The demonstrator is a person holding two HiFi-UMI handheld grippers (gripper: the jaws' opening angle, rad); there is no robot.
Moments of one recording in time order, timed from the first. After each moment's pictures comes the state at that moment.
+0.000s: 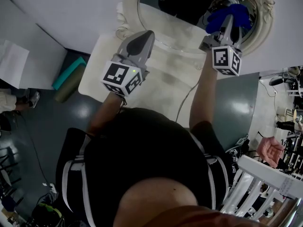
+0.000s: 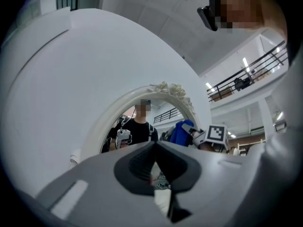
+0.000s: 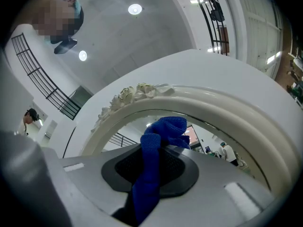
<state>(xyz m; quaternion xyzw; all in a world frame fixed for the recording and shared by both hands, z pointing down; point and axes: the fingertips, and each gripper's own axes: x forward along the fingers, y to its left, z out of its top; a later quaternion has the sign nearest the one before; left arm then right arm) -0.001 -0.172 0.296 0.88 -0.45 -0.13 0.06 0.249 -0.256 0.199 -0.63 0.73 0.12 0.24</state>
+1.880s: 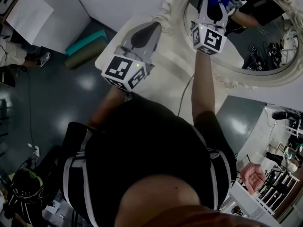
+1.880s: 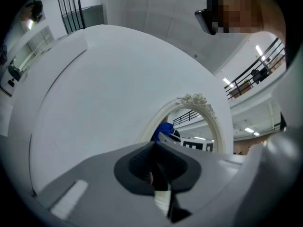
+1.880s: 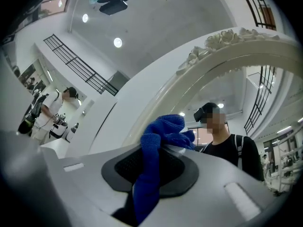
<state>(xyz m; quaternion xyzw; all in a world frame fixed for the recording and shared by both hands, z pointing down) -0.127 -0.156 0.306 0.82 -0.56 -0.14 0.06 -0.019 -0.325 0.265 -0.50 0.84 0.20 0.08</state>
